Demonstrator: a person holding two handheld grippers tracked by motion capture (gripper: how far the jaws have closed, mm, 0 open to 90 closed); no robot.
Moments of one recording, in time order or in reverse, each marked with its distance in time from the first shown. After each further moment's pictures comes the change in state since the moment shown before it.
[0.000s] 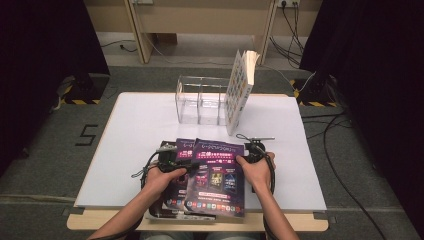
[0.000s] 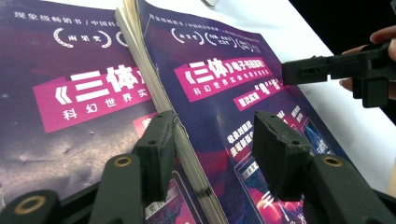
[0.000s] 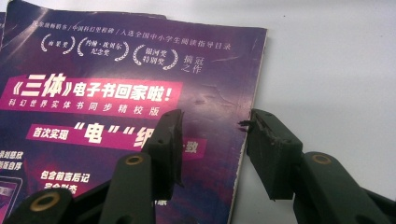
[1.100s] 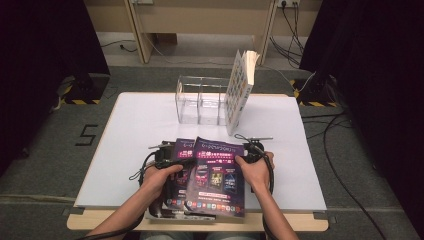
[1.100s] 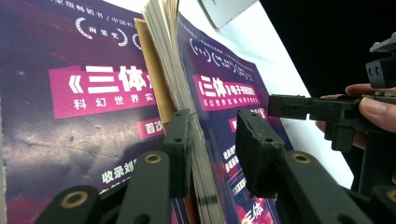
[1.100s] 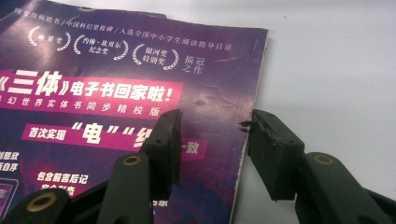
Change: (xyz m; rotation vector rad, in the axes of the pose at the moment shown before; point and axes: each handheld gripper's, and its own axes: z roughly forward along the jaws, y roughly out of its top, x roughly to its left) left arm 0.006 0.000 -0.003 -0.063 -0.064 -0.210; right arm 0.004 0.000 0.001 -0.001 -0.022 -0.015
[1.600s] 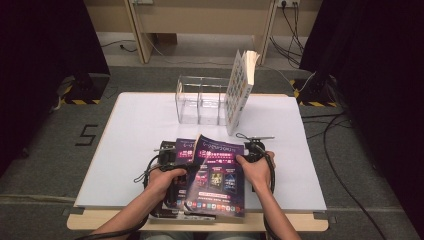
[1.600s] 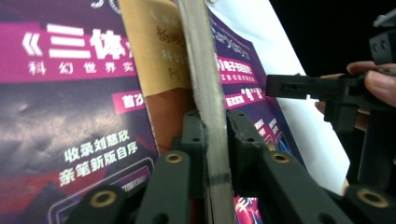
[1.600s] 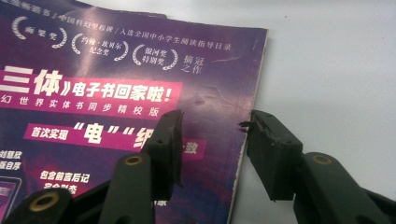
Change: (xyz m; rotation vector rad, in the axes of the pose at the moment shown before) left arm -0.004 -0.008 0.007 0.052 -0.020 0.032; right arm -0.006 0.004 0.000 0.015 0.034 0.011
